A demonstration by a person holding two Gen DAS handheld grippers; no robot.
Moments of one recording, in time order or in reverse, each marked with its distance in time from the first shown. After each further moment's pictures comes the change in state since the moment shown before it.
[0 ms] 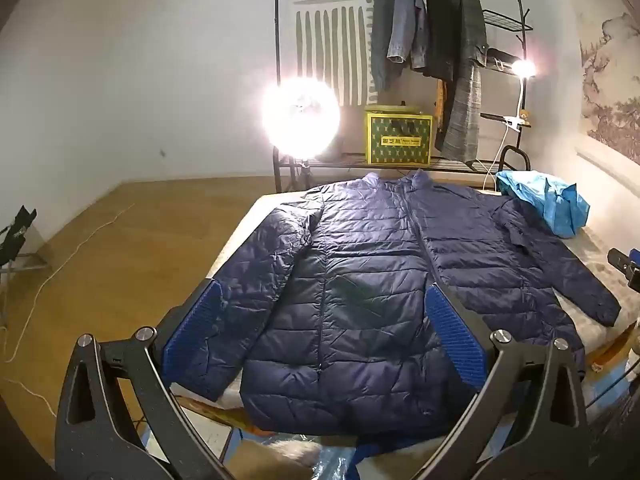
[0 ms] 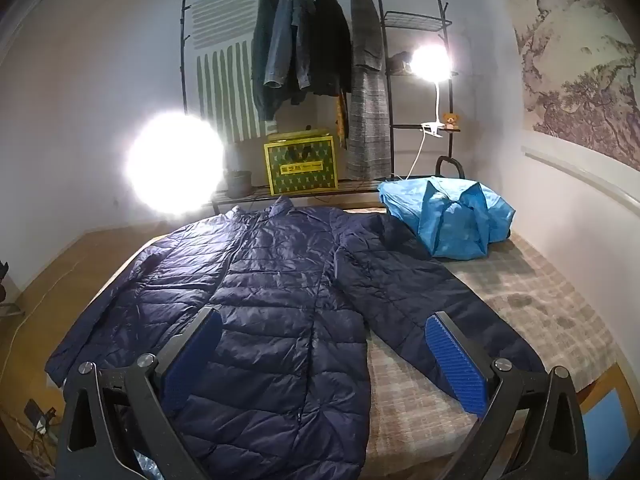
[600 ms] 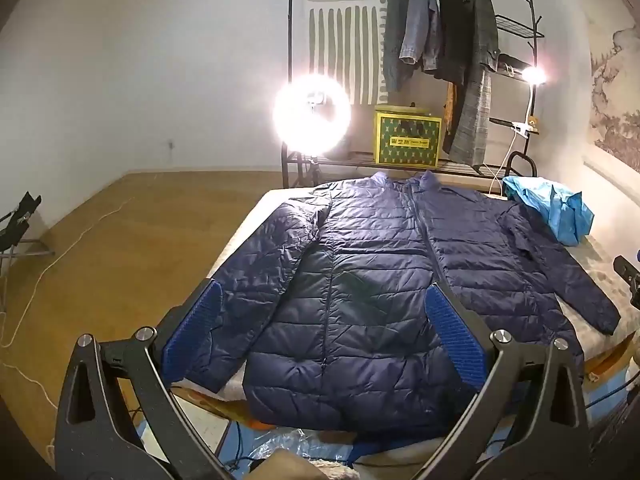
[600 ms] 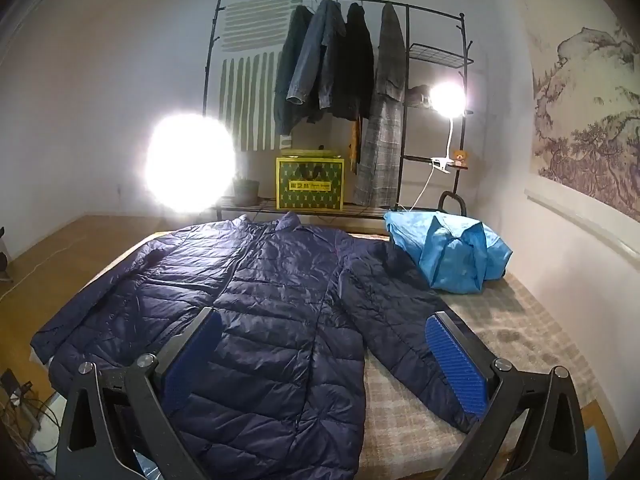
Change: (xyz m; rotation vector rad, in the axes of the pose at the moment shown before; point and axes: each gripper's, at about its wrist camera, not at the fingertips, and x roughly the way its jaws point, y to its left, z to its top) left arm 0.001 0.011 -0.007 -0.065 0.017 0.002; right arm -0.016 0.025 -0.001 -0.134 -0.093 -0.024
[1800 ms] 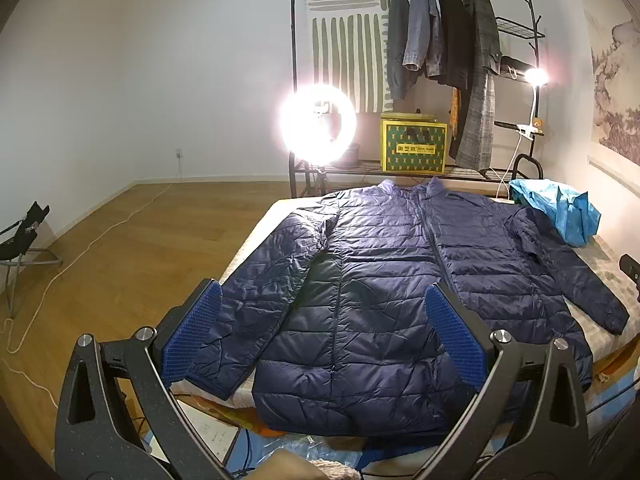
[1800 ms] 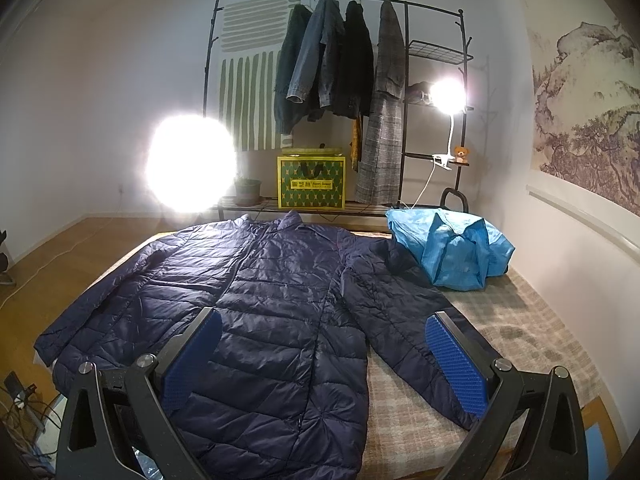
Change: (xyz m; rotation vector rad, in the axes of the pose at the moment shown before) left arm -0.006 0.001 0.004 0.016 -0.032 0.037; right arm 0.002 0.002 0.001 0.014 0.009 0.005
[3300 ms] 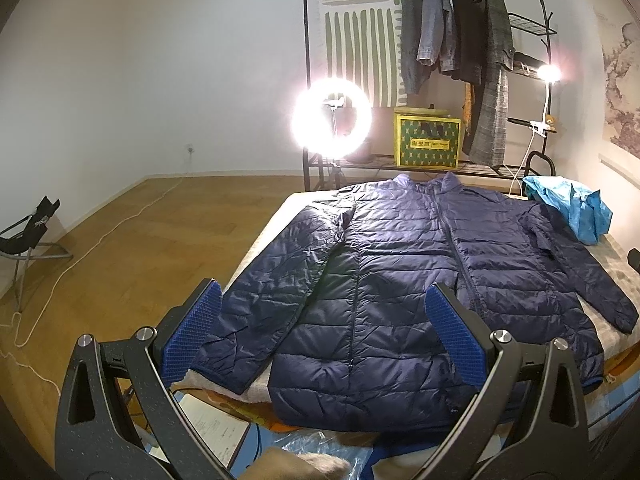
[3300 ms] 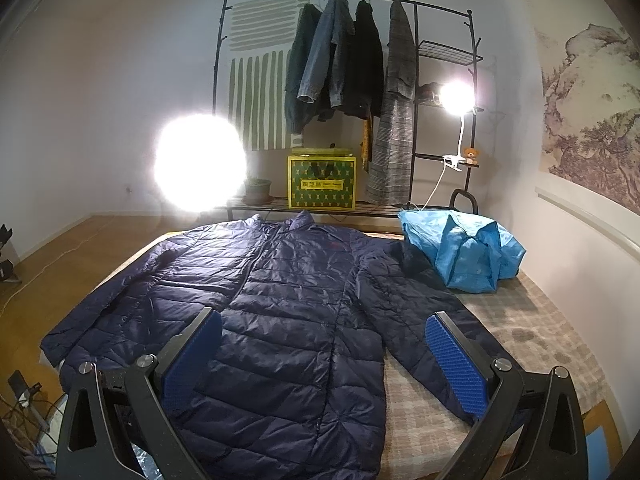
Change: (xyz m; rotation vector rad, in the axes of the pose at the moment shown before) left arm 0.003 0.015 -0.007 -0.006 0.022 0.041; right arm 0.004 0.016 0.005 0.003 0.000 0.025
